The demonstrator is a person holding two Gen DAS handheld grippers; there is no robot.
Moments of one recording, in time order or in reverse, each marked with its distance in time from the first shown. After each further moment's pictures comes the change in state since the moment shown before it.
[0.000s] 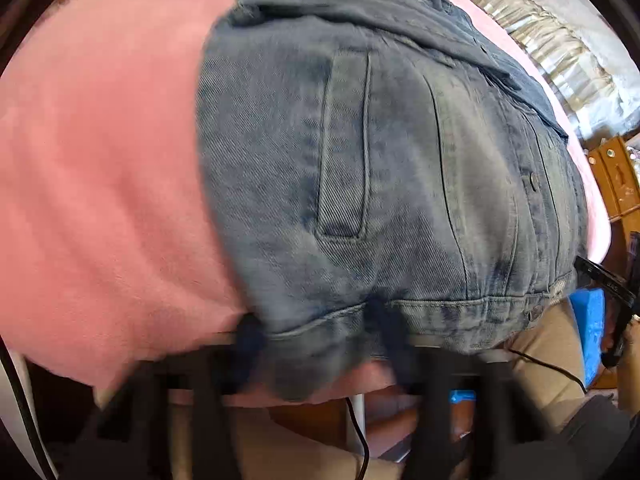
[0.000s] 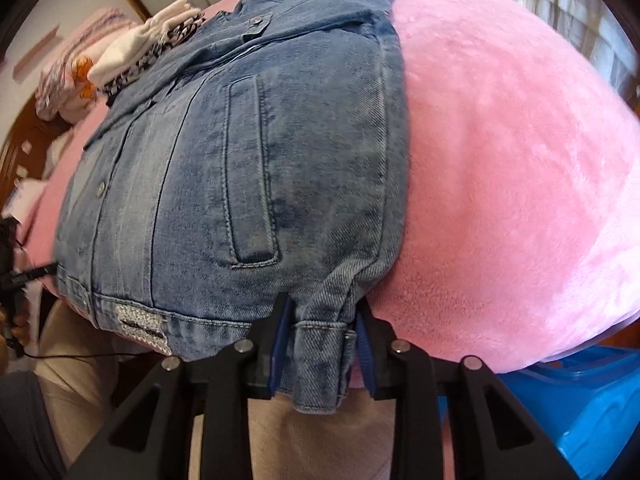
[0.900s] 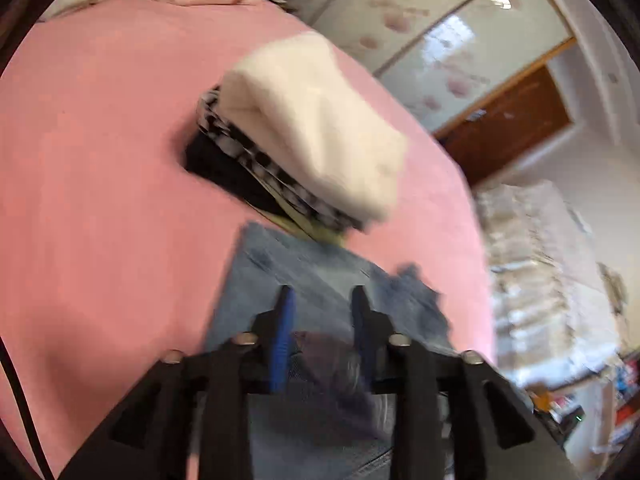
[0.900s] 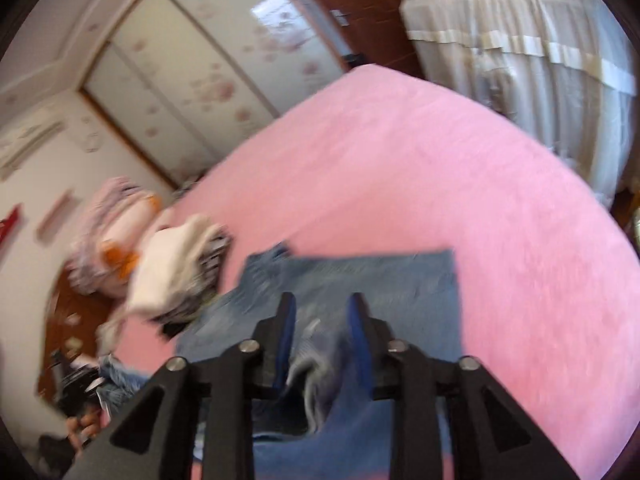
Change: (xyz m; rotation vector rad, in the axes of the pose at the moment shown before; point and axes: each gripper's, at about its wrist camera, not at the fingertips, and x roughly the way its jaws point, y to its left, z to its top) left arm -0.062 0.073 0.302 -0.532 -0.435 -0.187; right arm -0.057 -0.032 0.322 0.372 -0.409 0.146
